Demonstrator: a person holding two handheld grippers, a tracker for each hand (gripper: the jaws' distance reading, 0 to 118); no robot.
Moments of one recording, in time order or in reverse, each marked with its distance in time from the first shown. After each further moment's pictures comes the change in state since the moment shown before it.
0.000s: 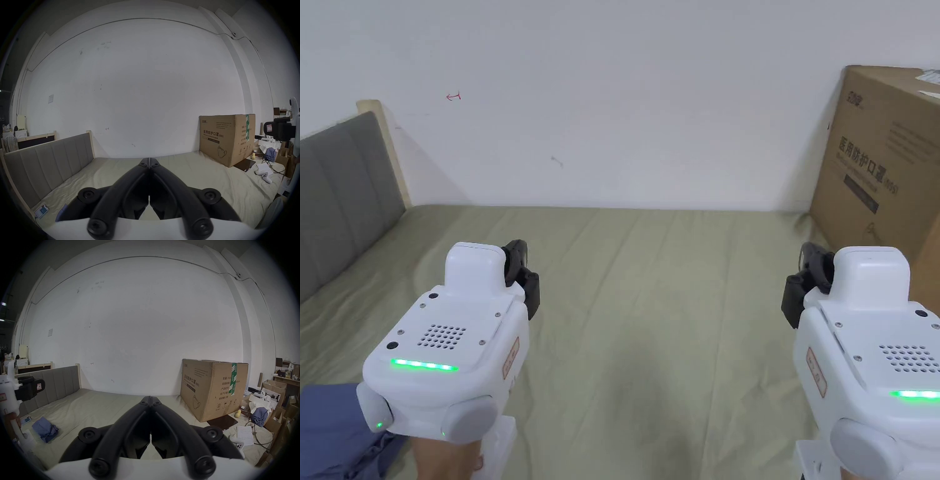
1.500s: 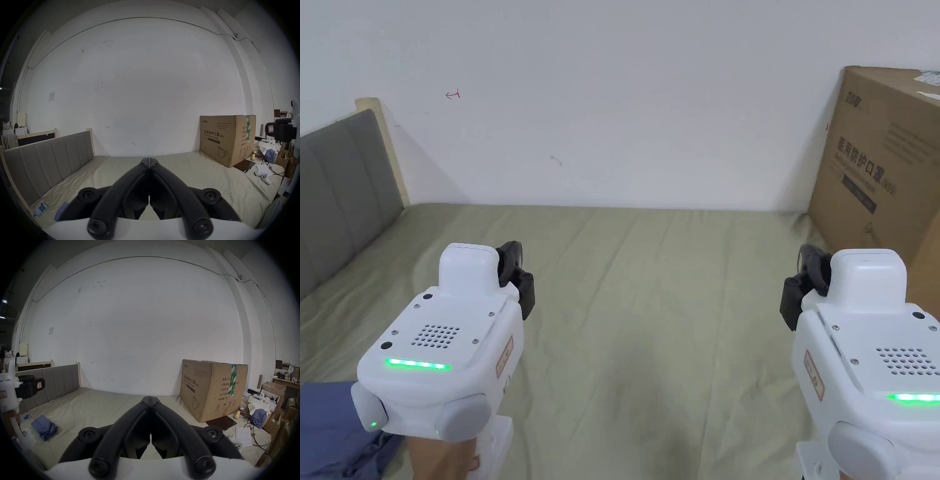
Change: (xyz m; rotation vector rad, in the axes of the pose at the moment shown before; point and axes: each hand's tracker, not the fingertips) left arm -0.007 -0.004 0.001 -0.004 0.004 0.025; right arm -0.002 -0.002 0.003 0.000 0.000 0.019
